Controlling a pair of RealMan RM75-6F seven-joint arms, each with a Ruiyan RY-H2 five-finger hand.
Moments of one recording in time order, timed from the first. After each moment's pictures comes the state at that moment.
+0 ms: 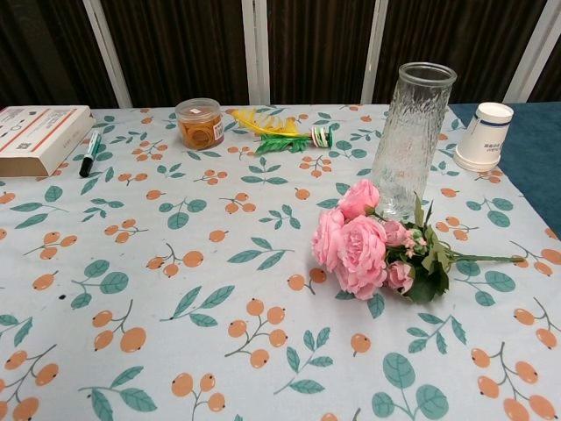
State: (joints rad) left arm -0.09 -1.08 0.00 -1.61 1.53 1.44 -0.02; right arm 0.10 -1.14 0.04 -1.77 -1.47 1.38 -0.07
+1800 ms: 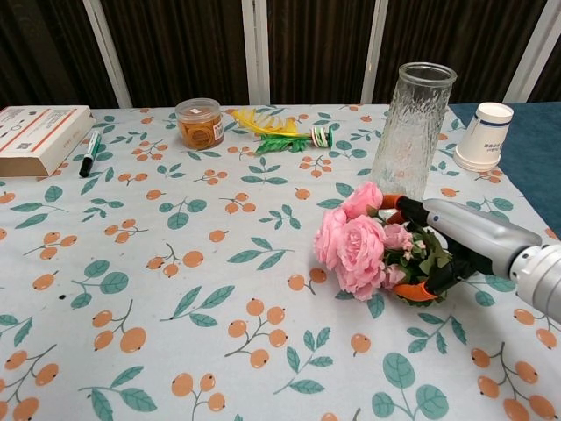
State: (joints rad) left arm -0.11 -1.06 0.01 -1.62 1.52 1.40 -0.06; right arm 0.45 -1.69 0.15 -1.47 -1.27 1.04 -0.17
